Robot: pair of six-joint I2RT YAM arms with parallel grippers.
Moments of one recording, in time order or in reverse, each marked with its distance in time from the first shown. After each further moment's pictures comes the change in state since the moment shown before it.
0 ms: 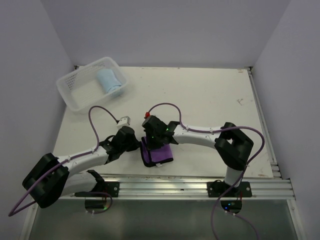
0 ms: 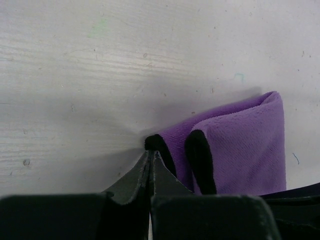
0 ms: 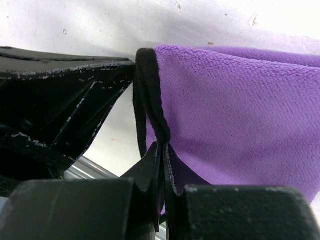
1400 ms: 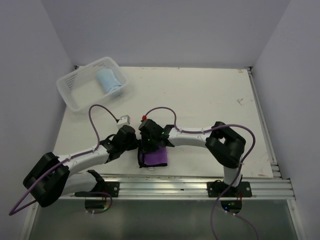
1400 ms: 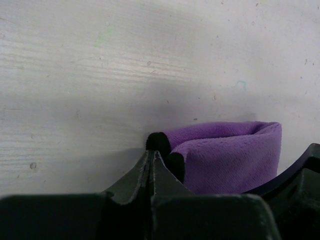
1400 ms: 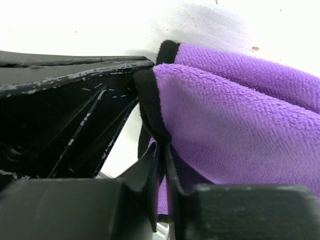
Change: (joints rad) left arm -0.001 0.012 0.021 -0.016 -0.034 0.004; right arm 0.029 0.082 -0.006 0.120 -0.047 0.065
